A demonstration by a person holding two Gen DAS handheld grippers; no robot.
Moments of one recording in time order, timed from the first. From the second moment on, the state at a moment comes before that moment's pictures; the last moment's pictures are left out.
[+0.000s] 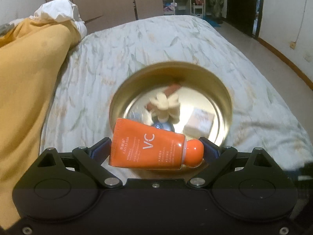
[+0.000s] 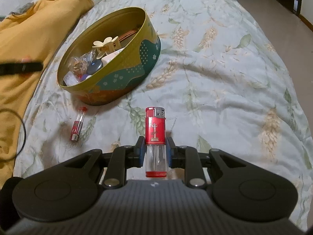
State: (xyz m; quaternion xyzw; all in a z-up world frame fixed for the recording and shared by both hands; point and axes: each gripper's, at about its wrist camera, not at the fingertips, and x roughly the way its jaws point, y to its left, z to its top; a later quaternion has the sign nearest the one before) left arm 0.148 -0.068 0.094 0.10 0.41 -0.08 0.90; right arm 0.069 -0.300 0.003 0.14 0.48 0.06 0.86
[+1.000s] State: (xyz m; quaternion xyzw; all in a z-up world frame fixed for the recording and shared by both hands) left arm 0.140 -0.044 -0.024 0.05 0.53 -0.08 0.84; right arm 0.071 -0.306 0.000 0.16 0.48 0.06 0.86
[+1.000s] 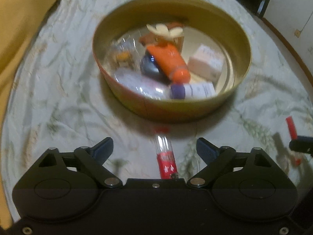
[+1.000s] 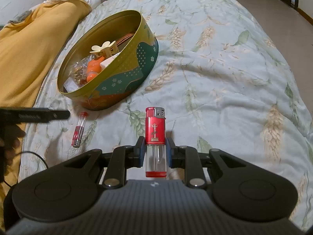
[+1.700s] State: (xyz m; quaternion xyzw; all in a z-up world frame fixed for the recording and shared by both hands) left arm 0.130 -0.046 -0.060 0.03 0.55 -0.09 0.83; right arm 0.073 -0.305 -0.004 0.16 0.48 0.06 0.86
